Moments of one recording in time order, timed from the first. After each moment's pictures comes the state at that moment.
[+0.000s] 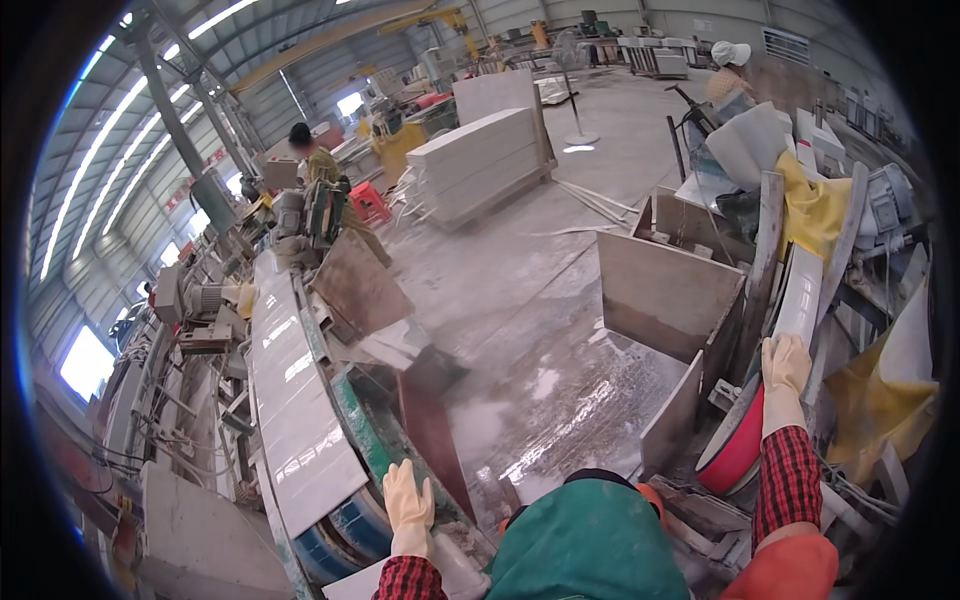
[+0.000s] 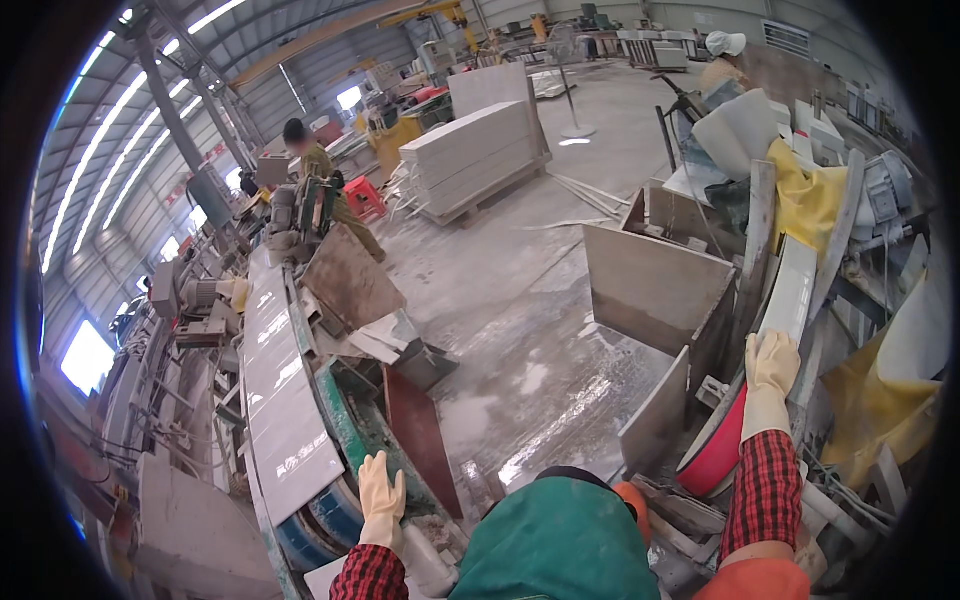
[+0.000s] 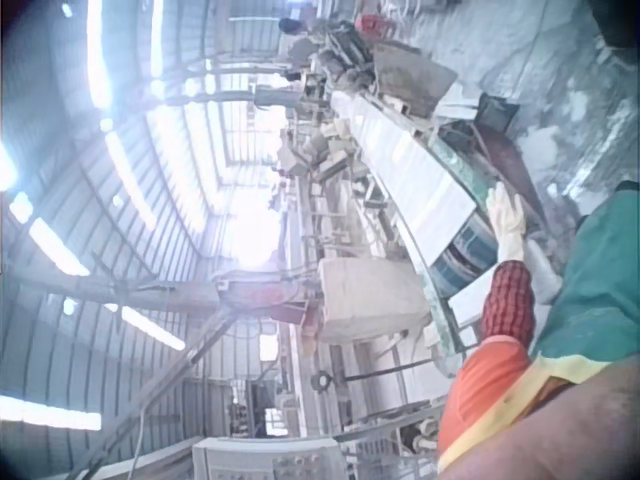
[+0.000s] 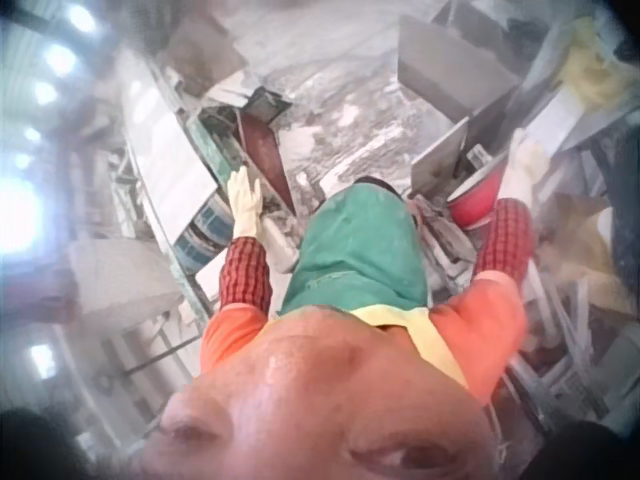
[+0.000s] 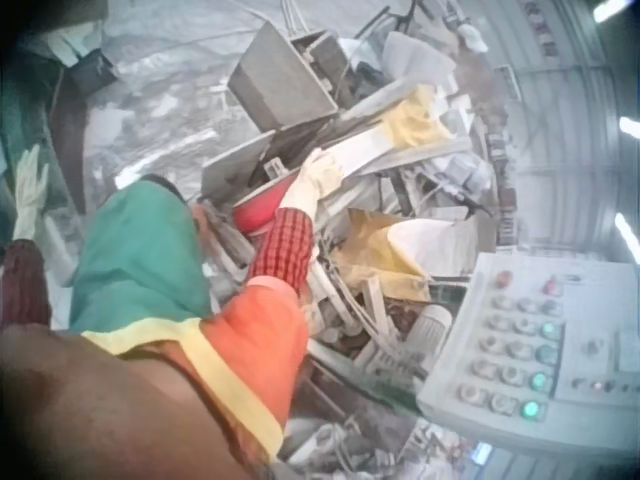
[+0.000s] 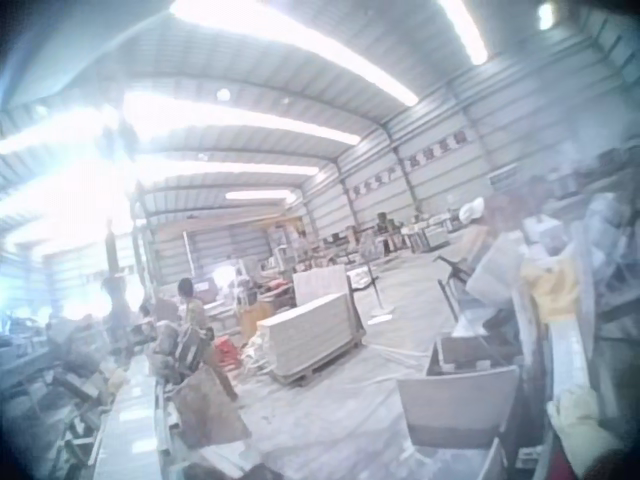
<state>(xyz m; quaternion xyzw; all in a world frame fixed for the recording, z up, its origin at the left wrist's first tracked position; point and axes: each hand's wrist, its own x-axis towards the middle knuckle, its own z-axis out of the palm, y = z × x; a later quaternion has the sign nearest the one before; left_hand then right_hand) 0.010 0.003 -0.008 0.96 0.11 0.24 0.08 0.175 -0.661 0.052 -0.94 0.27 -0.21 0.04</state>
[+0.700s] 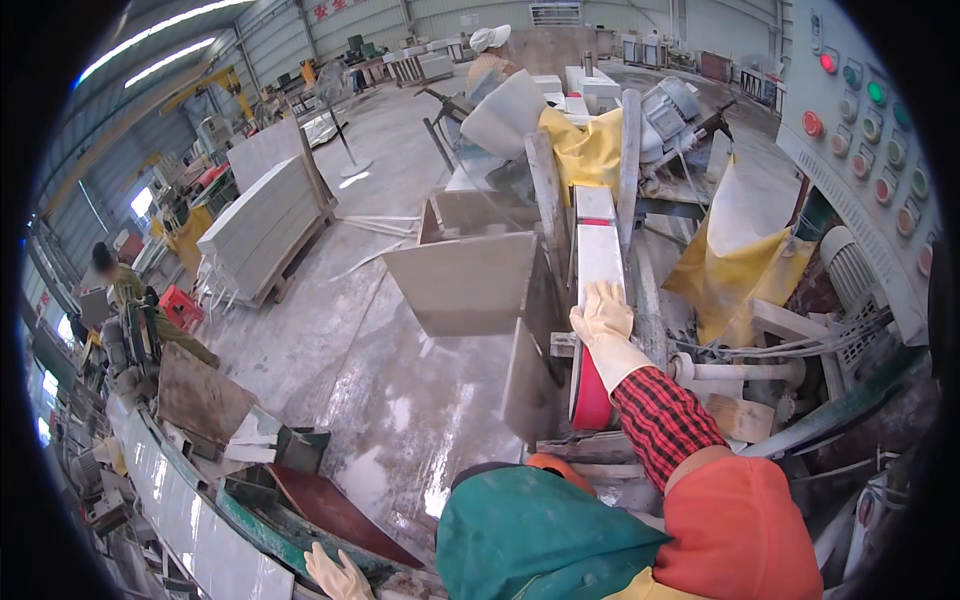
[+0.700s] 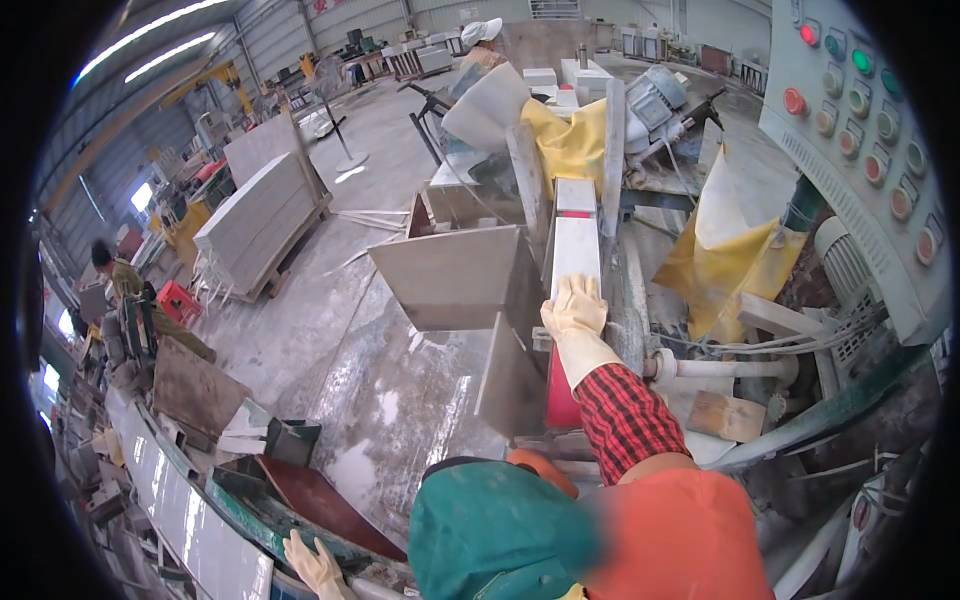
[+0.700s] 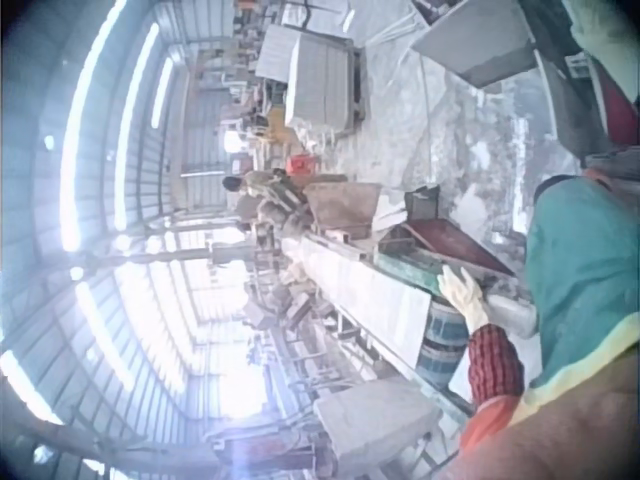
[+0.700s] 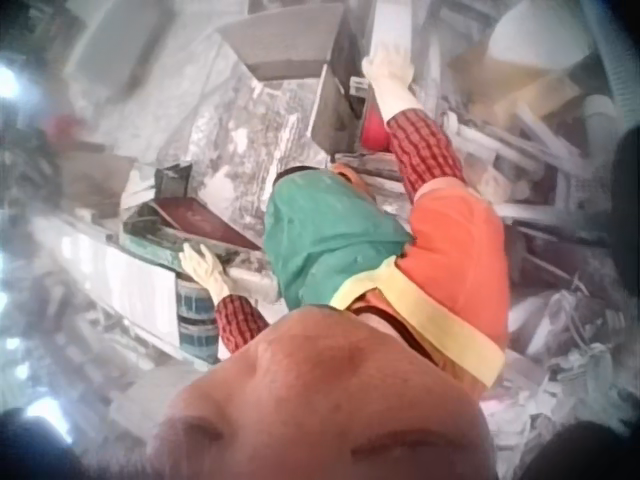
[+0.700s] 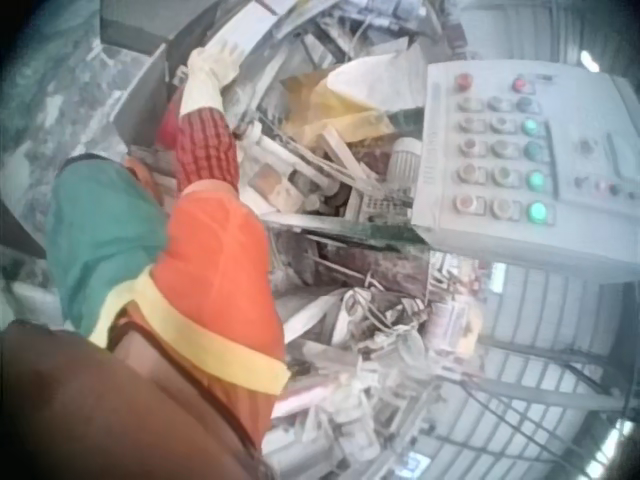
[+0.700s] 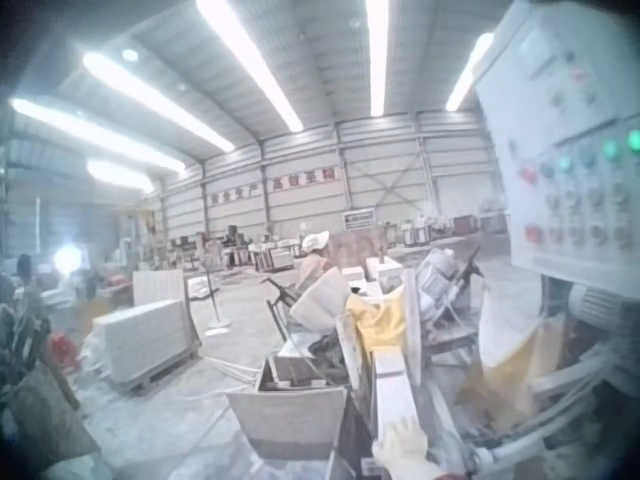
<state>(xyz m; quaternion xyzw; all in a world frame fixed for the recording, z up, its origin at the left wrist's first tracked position) 0.010 -0.006 0.010 0.99 0.09 0.09 0.08 0.140 -0.625 0.054 -0.91 0.37 -0.18 0.03</state>
